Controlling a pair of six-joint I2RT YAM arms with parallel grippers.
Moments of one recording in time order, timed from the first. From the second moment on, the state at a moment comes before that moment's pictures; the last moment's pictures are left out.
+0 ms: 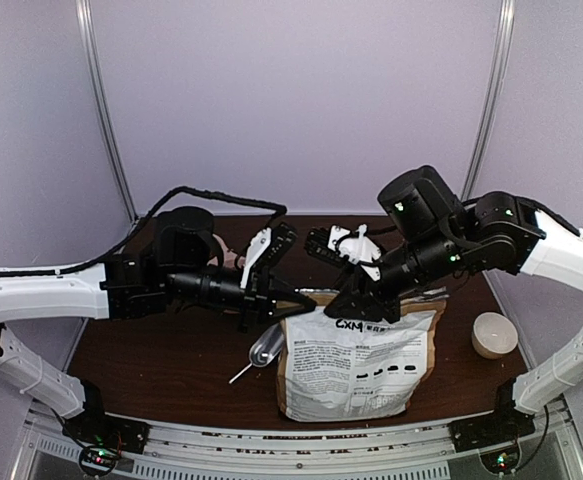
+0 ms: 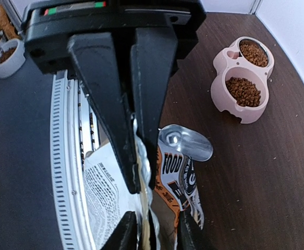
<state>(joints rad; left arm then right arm) -1.09 1.33 1.02 0.06 0.50 -0.07 1.11 1.34 1.46 -0.86 -0.16 -0.18</state>
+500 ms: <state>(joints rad) -1.09 1.32 1.00 0.08 0.47 -0.06 1.11 1.36 1.47 -0.85 -0.18 -0.18</state>
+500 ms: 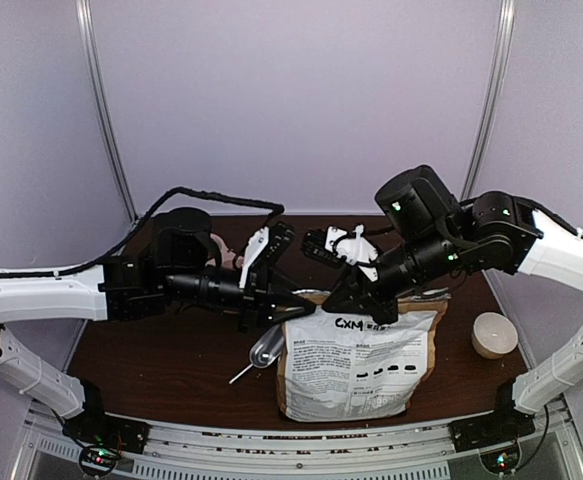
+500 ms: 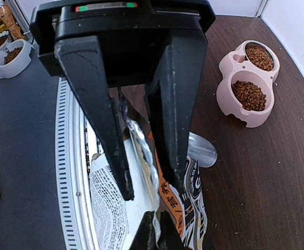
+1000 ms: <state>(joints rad) -1.10 1.38 1.05 0.08 0.49 -0.05 1.11 1.33 1.44 -0.83 -0.17 -0.18</state>
